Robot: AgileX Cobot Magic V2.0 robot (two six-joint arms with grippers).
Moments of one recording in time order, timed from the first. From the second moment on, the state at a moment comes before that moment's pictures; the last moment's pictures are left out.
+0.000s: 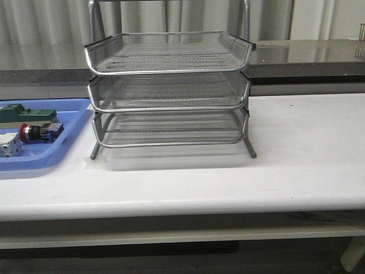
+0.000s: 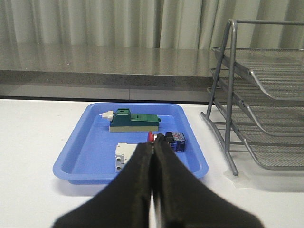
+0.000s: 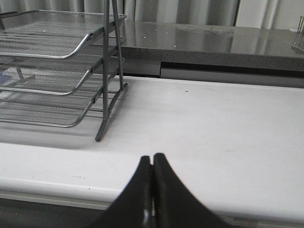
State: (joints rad) left arm 0.01 0.00 0.00 0.06 0.09 -0.13; right arm 0.12 -0.01 0.03 0.03 0.10 -0.06
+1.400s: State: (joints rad) left arm 0.01 0.00 0.00 0.06 0.09 -0.13; right arm 0.12 0.24 -0.36 0.21 0.42 -0.01
